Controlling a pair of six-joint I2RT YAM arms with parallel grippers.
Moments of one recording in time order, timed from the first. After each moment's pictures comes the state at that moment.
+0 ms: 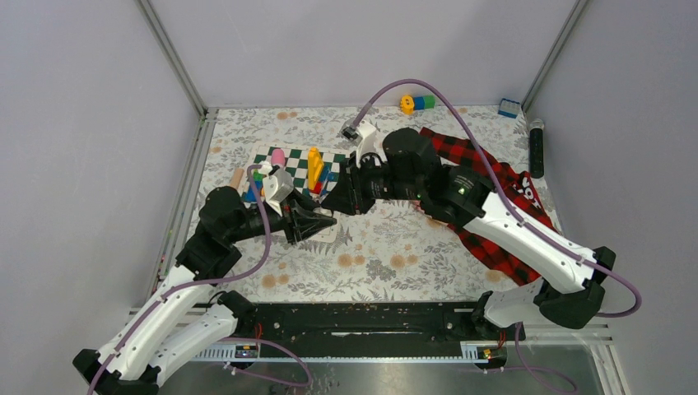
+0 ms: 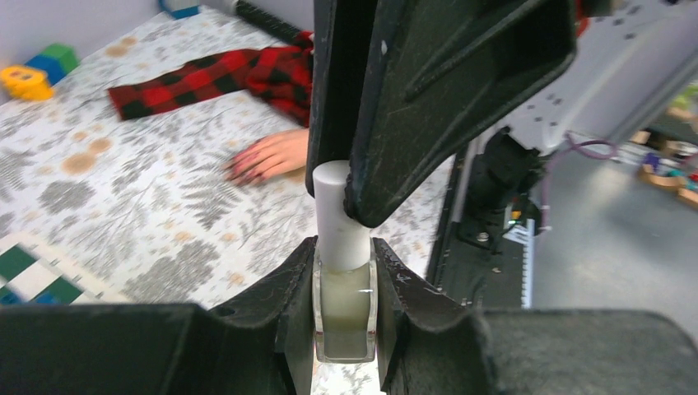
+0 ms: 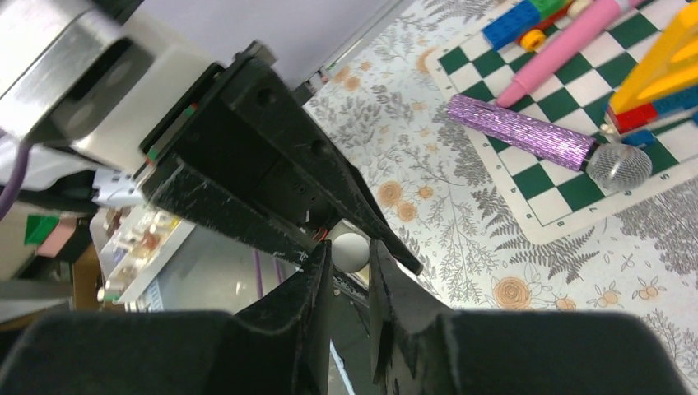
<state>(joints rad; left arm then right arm) -0.60 0.70 0.78 -0.11 0.67 -0.15 1.00 1.39 1.60 -0.59 -0.24 0.45</state>
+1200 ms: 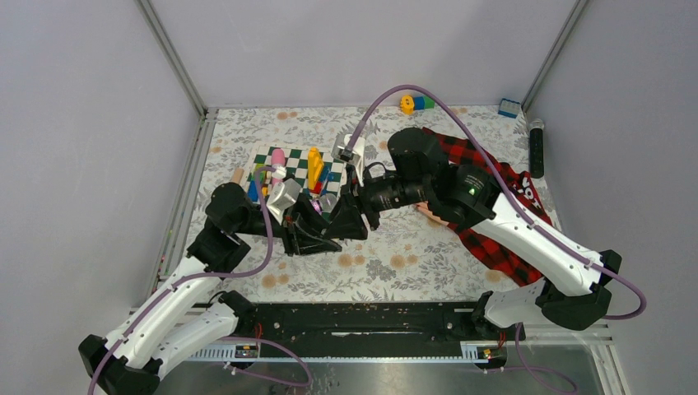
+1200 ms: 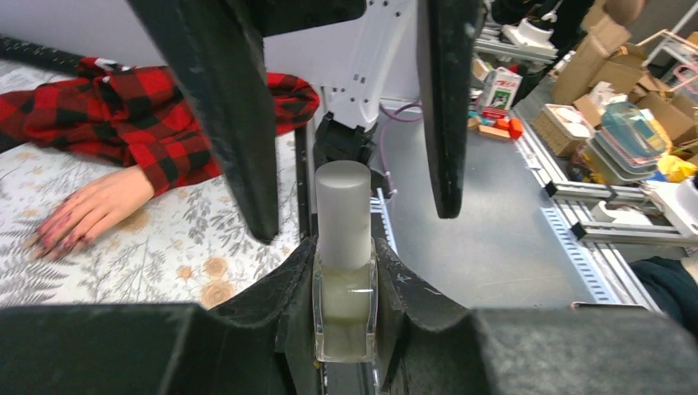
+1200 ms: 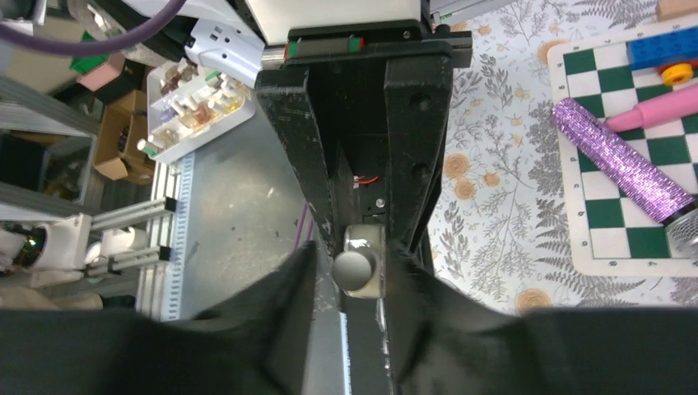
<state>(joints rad) -0.60 0.77 0.77 0.13 1.12 -0.33 1.01 1.36 1.65 -0.69 -0.58 0.20</state>
